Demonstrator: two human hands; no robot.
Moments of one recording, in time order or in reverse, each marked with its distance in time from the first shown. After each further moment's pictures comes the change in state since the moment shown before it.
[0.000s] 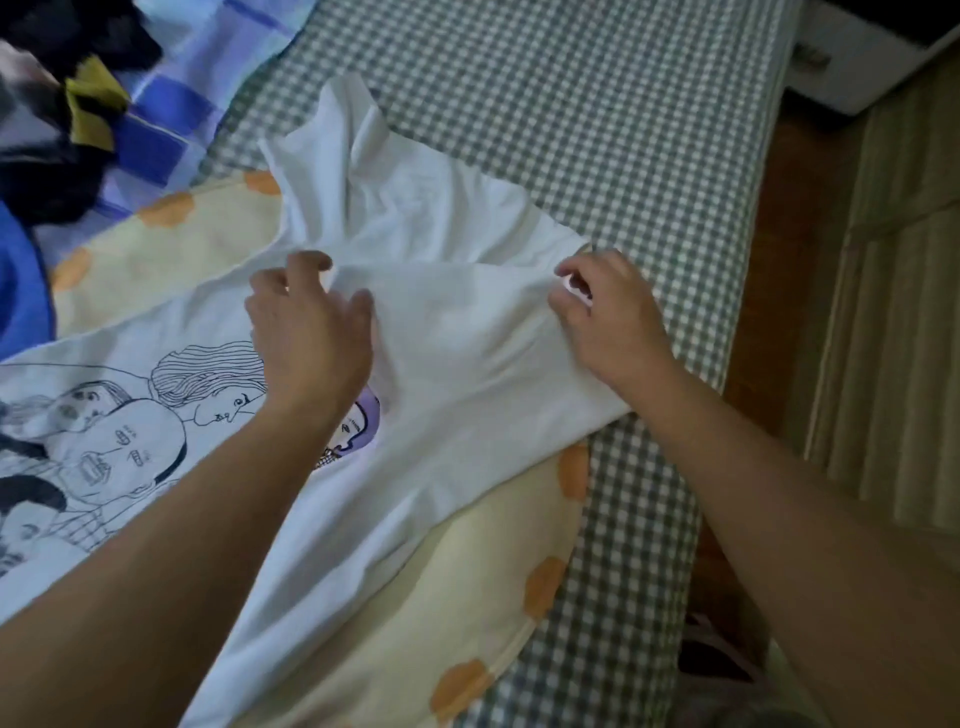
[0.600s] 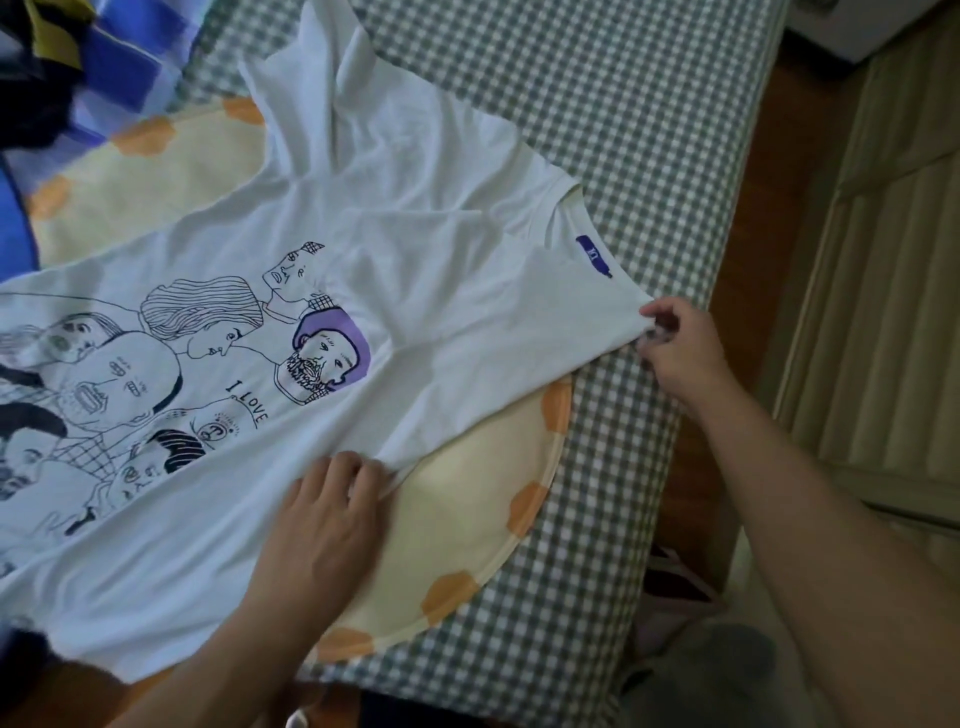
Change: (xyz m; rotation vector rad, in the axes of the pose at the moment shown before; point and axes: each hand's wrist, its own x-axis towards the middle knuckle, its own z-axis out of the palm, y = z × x) left_hand -0.184 -0.101 -0.024 0.474 -0.436 0.581; right_hand -0.081 0.095 -0.014 0.211 -0.060 0.613
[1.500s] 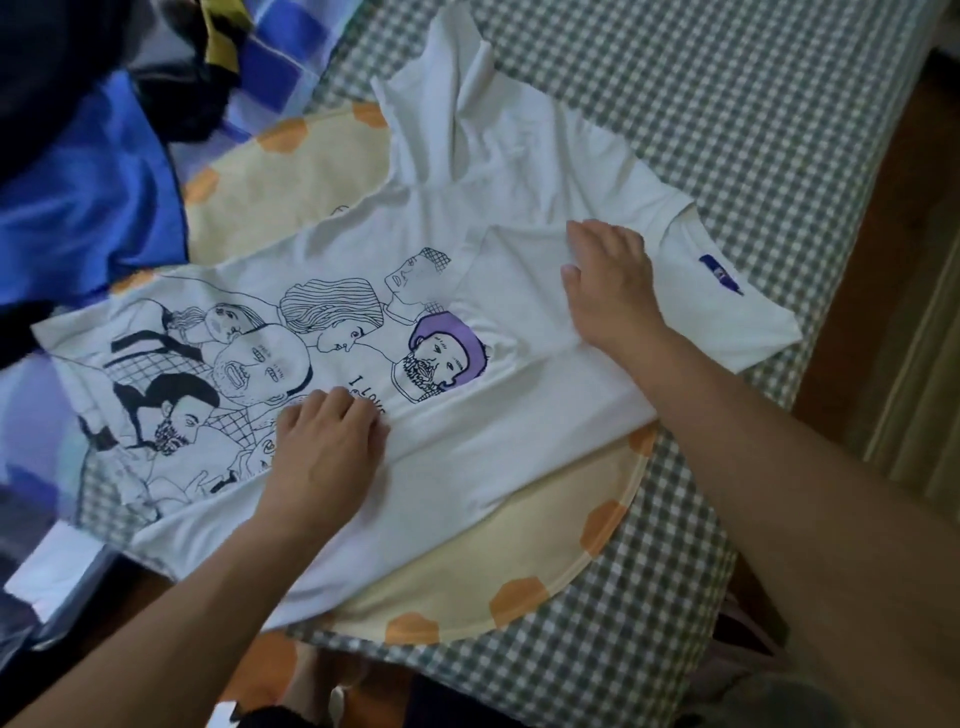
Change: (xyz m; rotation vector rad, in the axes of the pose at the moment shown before) left_hand 0.019 -0.076 -0.022 0.101 0.065 -0.306; right_hand -0.010 -0.149 0.105 -0.448 -0.112 -0.633
